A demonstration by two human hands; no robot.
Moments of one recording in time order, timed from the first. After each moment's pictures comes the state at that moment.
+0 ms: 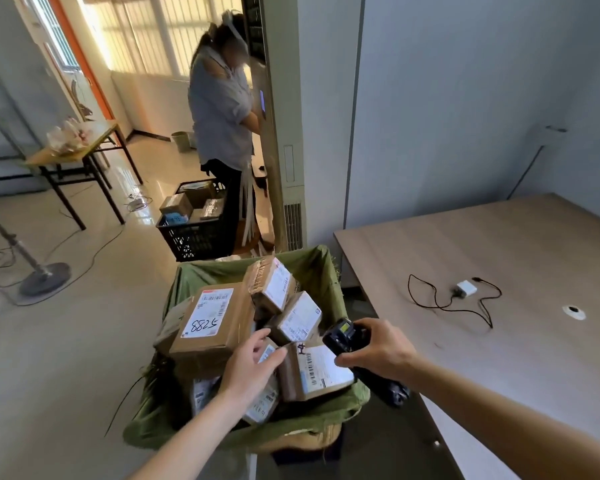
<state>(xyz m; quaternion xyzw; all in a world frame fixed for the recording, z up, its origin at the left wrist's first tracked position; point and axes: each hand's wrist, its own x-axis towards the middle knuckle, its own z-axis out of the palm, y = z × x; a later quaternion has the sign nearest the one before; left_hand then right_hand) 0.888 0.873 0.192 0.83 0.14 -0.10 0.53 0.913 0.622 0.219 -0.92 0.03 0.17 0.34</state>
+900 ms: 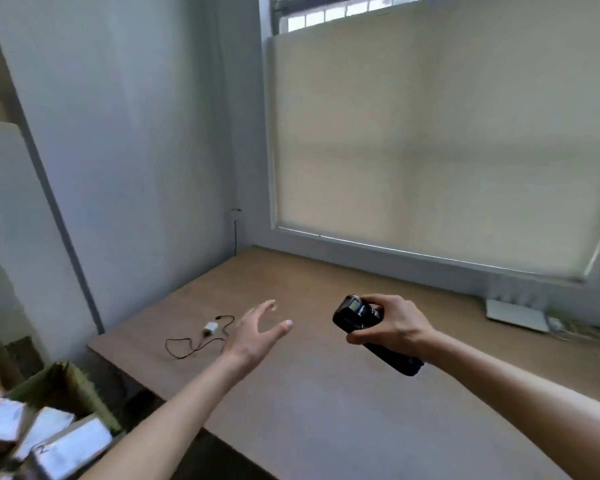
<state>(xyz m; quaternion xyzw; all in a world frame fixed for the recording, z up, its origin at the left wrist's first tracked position) 0.623 0.540 0.407 0.81 -0.37 -0.13 0.43 0.409 0.362 0.450 -0.88 0.35 -0.15 0.29</state>
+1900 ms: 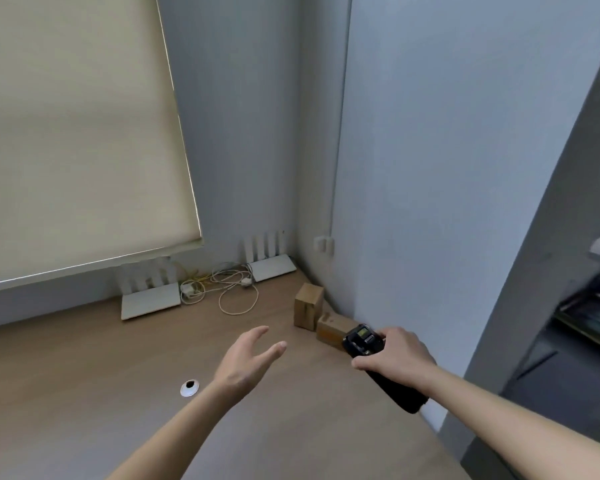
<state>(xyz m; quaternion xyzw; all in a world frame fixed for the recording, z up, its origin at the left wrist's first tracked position) -0.098 0.020 0.319 0.58 -0.68 -0.38 0.25 -0.371 0.088 0.353 -0.52 0.80 -0.17 0.24</state>
